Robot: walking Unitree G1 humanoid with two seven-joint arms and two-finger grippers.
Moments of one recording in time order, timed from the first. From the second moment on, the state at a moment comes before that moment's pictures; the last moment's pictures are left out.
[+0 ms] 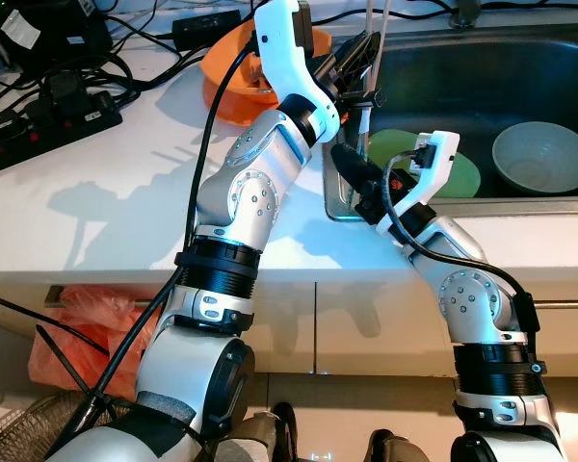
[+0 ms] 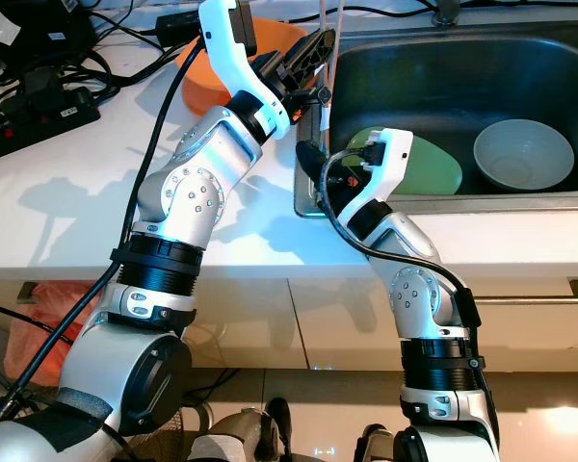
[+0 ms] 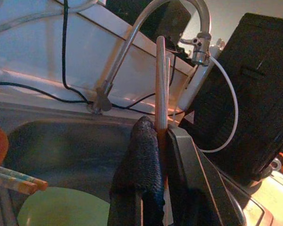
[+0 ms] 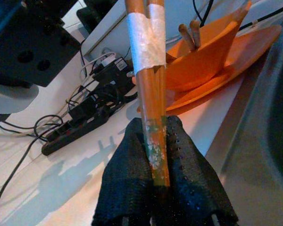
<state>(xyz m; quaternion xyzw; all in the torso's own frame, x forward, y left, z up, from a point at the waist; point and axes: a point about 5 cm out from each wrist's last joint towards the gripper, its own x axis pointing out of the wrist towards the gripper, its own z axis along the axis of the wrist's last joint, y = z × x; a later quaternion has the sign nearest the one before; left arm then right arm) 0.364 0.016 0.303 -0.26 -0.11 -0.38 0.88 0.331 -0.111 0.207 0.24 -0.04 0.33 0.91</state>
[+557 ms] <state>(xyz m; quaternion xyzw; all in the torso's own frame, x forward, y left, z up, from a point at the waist) 0.365 0.015 0.302 -0.25 -0.11 -0.37 0.89 0.335 -0.117 0.207 0.25 -0.05 0.31 0.92</state>
